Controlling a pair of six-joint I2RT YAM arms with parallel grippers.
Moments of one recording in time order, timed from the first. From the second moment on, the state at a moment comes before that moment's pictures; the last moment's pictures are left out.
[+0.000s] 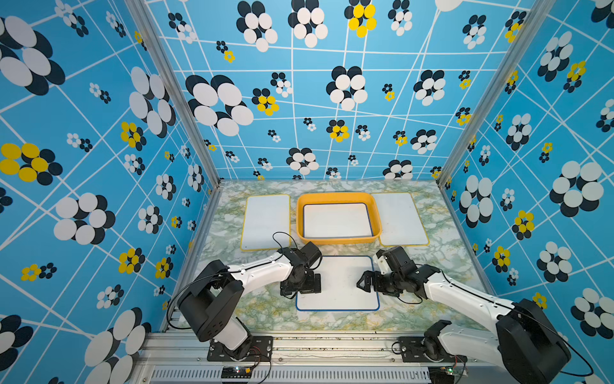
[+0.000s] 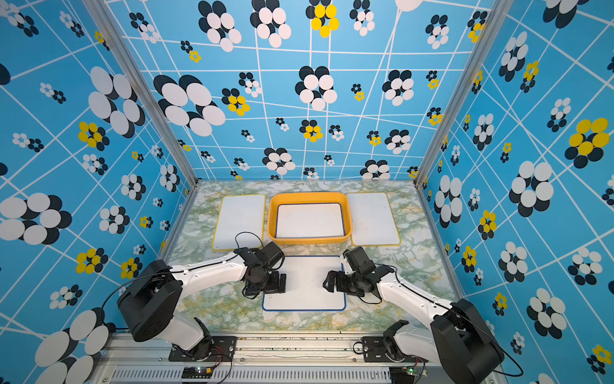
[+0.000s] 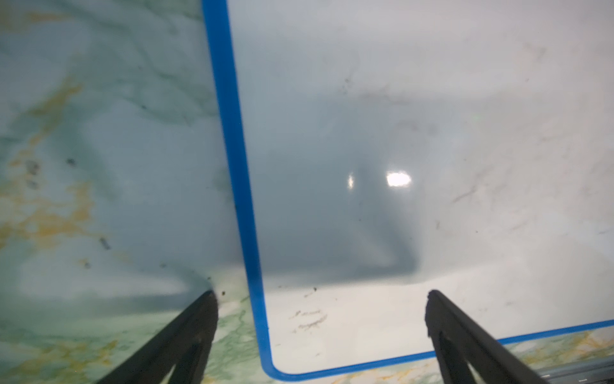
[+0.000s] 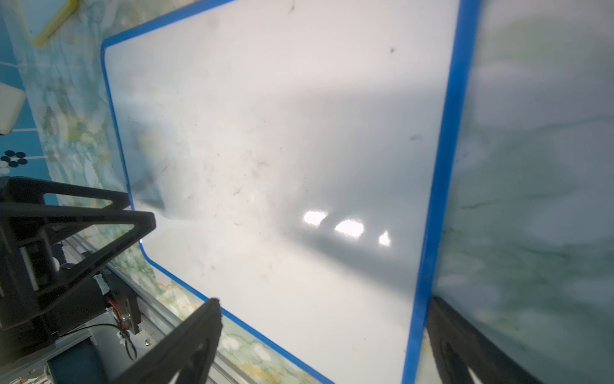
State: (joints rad) left arm -0.77 1.56 0.84 -0.71 0.12 -0.83; right arm 0.54 1.21 0.49 -0.38 -0.33 0.60
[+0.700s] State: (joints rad) left arm -0.62 1.48 0.73 -0.59 0.34 -0.83; right arm 0.52 1.16 0.41 -0.23 -0.38 0.68
